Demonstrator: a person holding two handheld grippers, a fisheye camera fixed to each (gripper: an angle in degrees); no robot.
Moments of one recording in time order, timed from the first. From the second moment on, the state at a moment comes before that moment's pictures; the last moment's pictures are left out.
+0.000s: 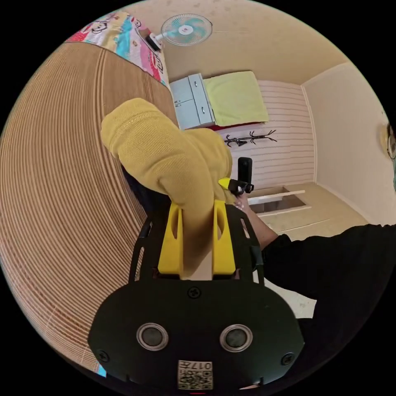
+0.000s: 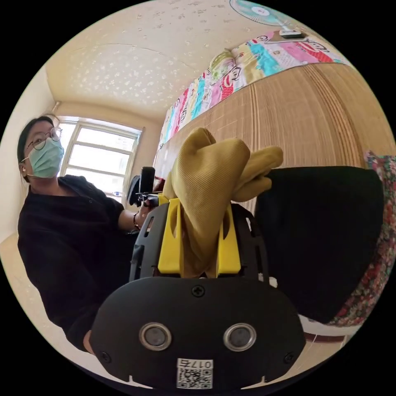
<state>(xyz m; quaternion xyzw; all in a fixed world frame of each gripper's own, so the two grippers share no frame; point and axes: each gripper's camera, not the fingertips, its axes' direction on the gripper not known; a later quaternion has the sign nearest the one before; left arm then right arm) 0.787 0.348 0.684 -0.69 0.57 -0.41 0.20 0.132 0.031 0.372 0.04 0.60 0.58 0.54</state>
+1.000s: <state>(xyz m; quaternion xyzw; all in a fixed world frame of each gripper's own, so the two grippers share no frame) 0.547 0.063 0.741 -0.79 0.27 -0.08 0.55 0.204 0.022 0.578 0.08 0.82 0.57 0.05</state>
